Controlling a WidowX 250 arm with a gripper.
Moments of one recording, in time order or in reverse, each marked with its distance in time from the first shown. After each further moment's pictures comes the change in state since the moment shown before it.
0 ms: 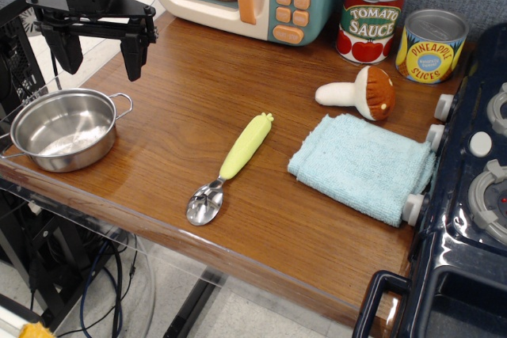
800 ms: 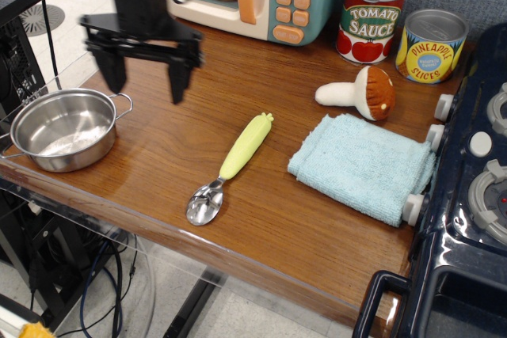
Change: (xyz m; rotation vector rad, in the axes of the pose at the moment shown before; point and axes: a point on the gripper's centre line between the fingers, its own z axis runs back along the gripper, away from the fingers) arm -0.014 -0.055 -0.009 -0.030 0.054 -0.132
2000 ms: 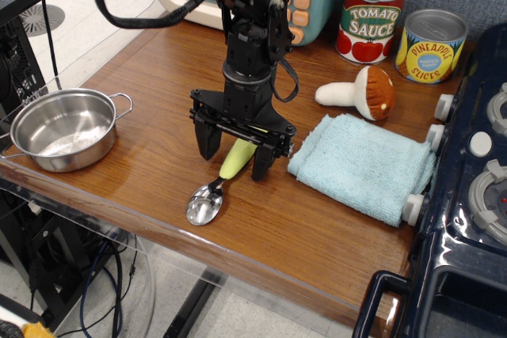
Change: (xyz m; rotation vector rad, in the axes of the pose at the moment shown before) arm -0.006 -0.076 -0.068 0.025 0.052 -0.224
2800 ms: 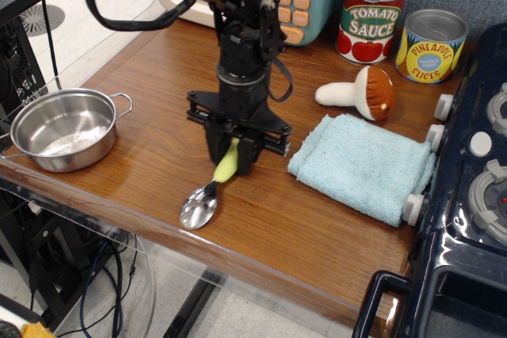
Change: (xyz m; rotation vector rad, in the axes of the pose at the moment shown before) arm -0.008 0.007 0.001 -0.020 0.015 0.004
